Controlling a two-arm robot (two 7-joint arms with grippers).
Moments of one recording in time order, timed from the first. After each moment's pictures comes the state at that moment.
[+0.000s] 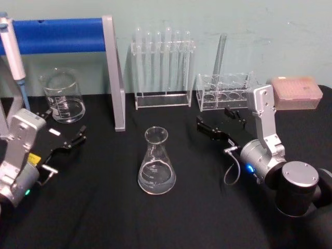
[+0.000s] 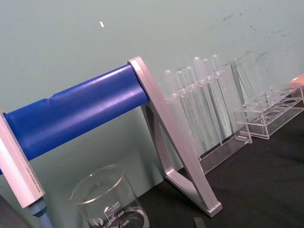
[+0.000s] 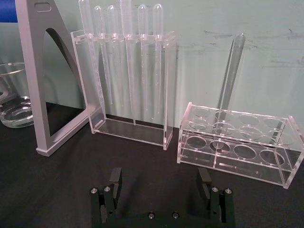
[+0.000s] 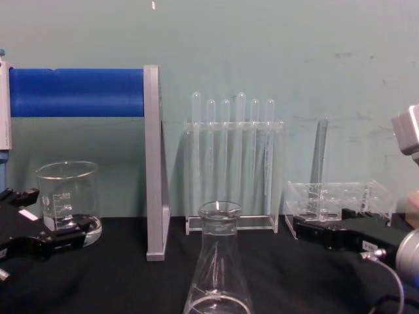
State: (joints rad) left arm -0.20 0.60 0.45 -1.41 -0.25 -0.12 0.03; right arm 0.35 0.20 -0.33 -1.17 0.26 0.02 0.17
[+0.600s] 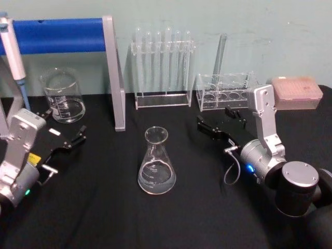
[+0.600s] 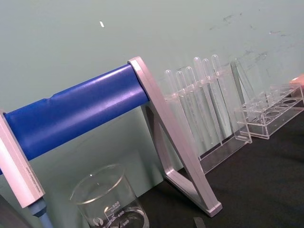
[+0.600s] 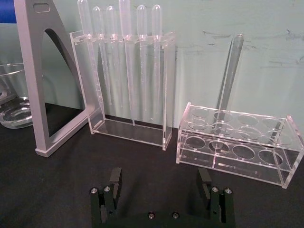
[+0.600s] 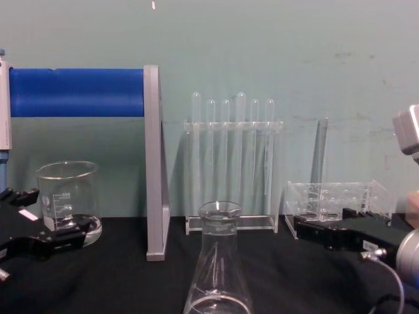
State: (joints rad) left arm -0.20 0.60 0.45 -1.41 -0.25 -0.12 0.03; right arm 0.35 0.20 -0.33 -1.17 0.26 0.02 0.16
